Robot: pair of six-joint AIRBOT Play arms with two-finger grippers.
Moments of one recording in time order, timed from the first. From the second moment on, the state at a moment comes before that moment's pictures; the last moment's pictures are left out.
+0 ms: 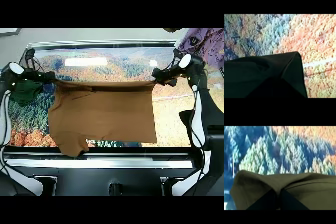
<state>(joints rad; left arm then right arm) 0.14 -1.91 1.89 1.13 -1.01 -1.33 -0.02 -1.87 1.91 -1.29 1.15 1.80</state>
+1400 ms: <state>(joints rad) 0.16 -2.03 1.98 1.29 -1.55 -1.46 -0.01 -2.04 1.91 -1.32 1.61 1.82</state>
